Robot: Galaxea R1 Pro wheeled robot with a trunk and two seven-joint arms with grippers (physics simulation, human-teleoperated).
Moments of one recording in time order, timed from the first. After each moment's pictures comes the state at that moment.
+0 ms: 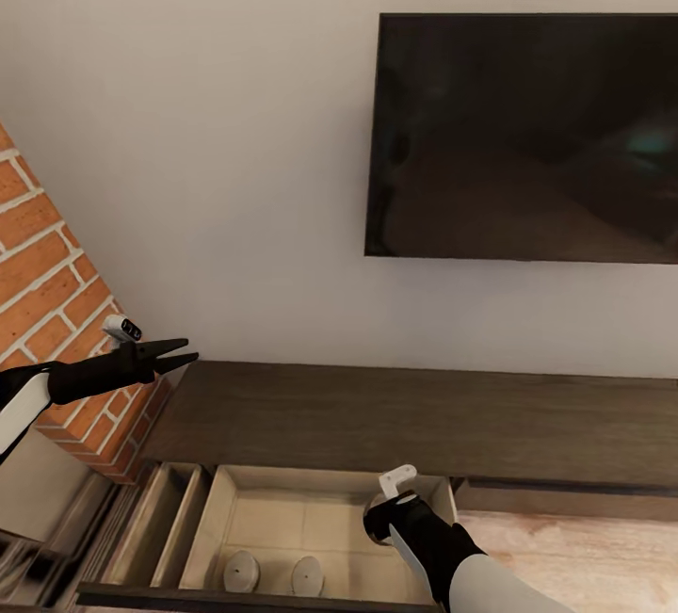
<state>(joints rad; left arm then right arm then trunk) -0.73 0.64 -0.24 -1.01 1.02 0.88 -1.12 -0.62 0.17 0.31 -0.34 0.02 0.35 -0.10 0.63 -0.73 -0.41</state>
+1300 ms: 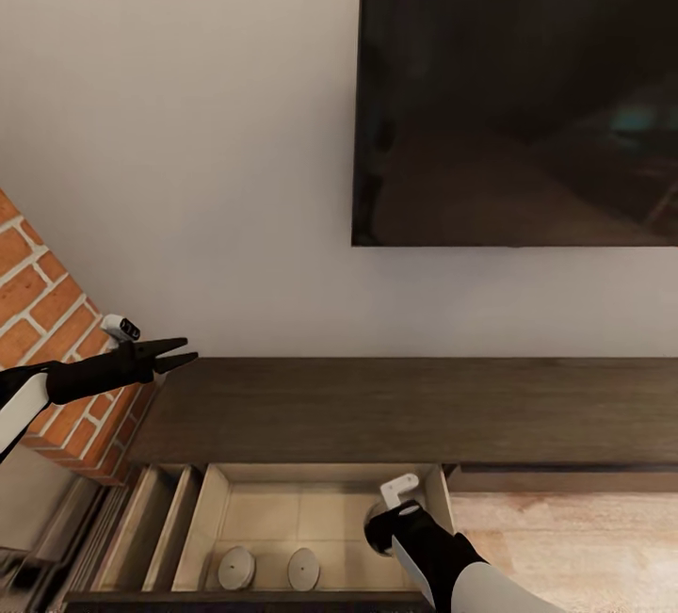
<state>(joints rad) -0.73 0.64 -0.24 -1.00 1.02 0.88 -1.12 -0.61 0.17 0.31 -0.29 0.02 0.31 -0.10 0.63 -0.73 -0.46</state>
